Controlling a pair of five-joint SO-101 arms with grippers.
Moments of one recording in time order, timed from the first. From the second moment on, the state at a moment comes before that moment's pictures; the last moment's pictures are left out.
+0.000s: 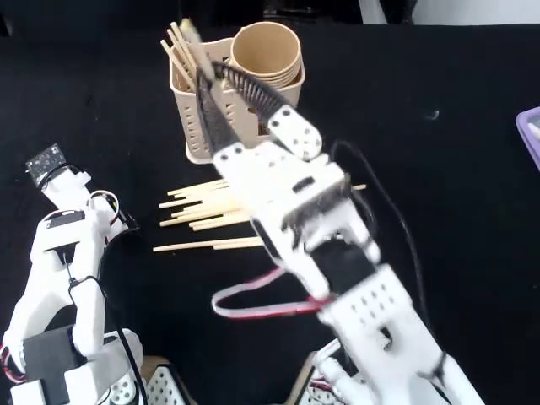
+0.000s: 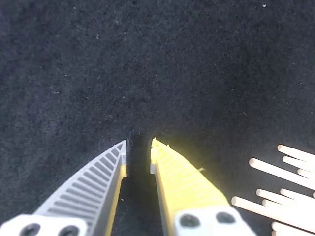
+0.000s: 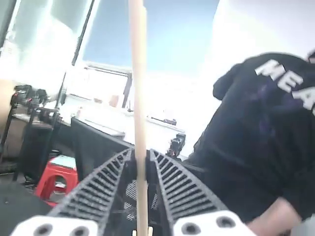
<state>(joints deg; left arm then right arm) -22.9 -18.2 56.9 32.0 17.4 -32.4 -47.3 45.0 -10.2 13.1</state>
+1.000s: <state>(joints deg) -22.9 -18.2 56.9 32.0 17.4 -27.3 -5.8 24.0 -13.1 7.9</state>
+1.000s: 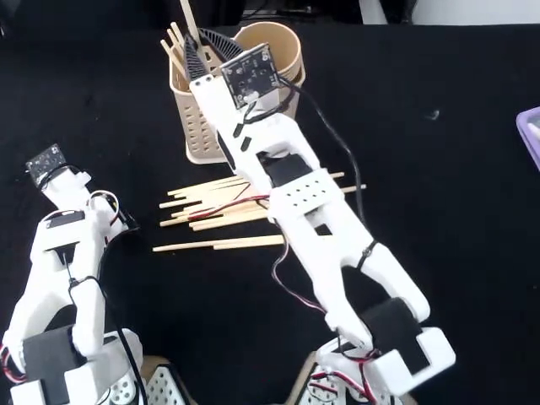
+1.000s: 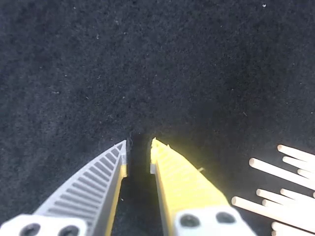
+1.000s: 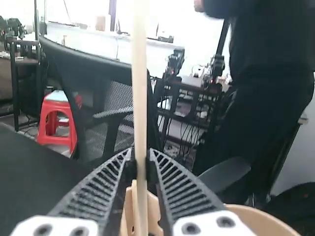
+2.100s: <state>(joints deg) -22.9 -18.2 56.9 32.0 17.4 -27.3 -42.8 41.4 53.6 9.9</state>
